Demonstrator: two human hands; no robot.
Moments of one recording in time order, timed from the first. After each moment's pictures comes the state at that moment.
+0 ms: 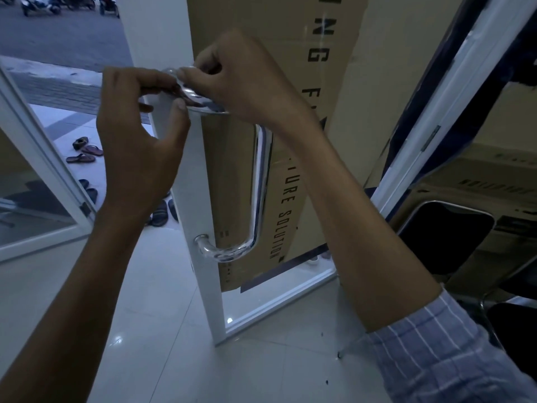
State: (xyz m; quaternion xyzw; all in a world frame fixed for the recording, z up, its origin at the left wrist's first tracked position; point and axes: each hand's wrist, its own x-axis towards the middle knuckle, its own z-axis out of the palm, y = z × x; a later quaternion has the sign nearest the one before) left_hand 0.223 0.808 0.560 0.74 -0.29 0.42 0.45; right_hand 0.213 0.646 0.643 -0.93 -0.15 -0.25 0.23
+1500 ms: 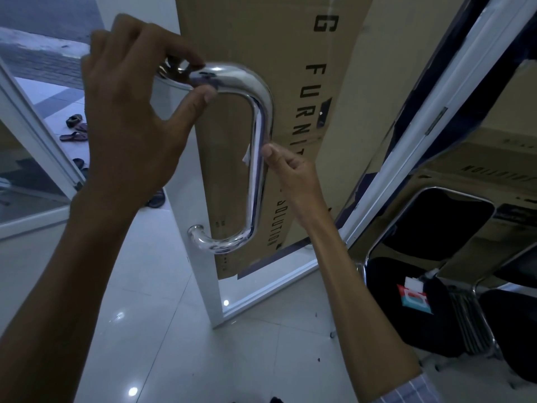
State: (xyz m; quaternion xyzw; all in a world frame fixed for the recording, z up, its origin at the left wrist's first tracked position) left_hand 0.201 0.794 0.567 0.78 -0.33 0.43 0.32; right_hand 0.156 0.571 0.470 -0.75 0.06 -0.14 0.65
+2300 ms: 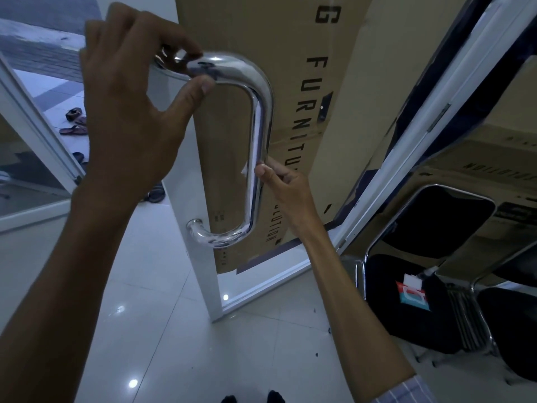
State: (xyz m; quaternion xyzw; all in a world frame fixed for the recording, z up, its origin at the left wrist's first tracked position) left_hand 0.201 0.794 0.564 0.77 -0.33 0.43 0.34; right_hand 0.160 0.569 0.426 -0.72 0.10 -0.12 0.67
